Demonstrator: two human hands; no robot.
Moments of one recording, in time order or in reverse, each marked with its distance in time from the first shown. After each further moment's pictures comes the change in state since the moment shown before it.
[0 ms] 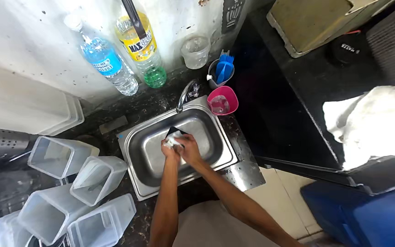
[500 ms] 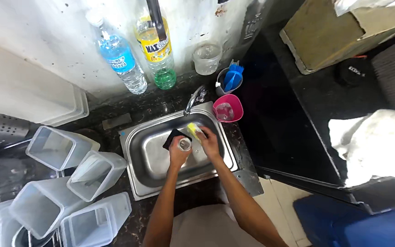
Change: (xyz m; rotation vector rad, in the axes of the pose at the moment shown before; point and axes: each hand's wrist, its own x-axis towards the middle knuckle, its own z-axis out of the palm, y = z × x) left_hand -0.002 -0.006 -0.017 0.741 -0.389 0.624; right_hand 0.027 0.018 -0.060 0.390 0.169 0.129
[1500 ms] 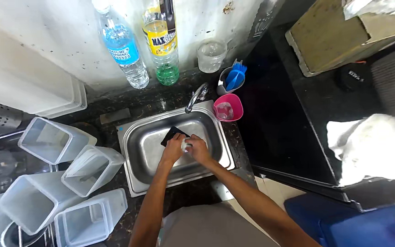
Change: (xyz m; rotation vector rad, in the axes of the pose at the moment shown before) left_hand 0.019 0.018 -0.030 0.559 -0.430 0.166; right_hand -0.016 0.005 0.021 -0.585 -0.379 -0.142
